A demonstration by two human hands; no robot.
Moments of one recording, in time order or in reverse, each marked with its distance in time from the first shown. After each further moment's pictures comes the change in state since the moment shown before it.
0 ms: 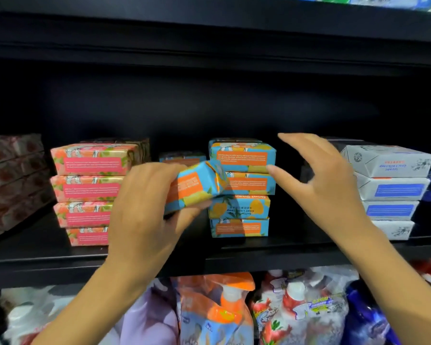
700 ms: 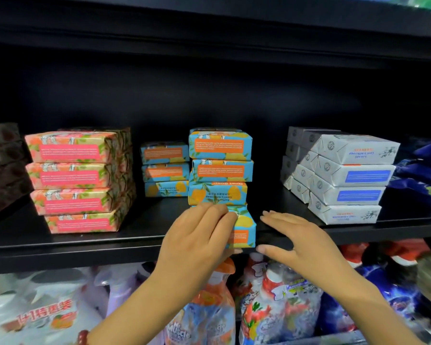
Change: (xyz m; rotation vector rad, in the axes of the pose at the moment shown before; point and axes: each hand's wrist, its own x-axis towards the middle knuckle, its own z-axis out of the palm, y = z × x) left_hand -0.051 0.046 0.060 0.144 -0.225 0.309; right_hand -0.100 0.043 0.005 -0.101 -0.612 0.165
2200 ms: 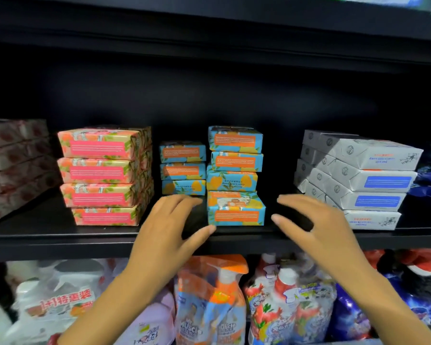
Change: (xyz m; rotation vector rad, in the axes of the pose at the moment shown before) left_hand -0.020 -0.041 -0.036 -0.311 -0.291 -0.546; right_hand 0.011 -0.033 -0.026 0.208 0.283 -0.006
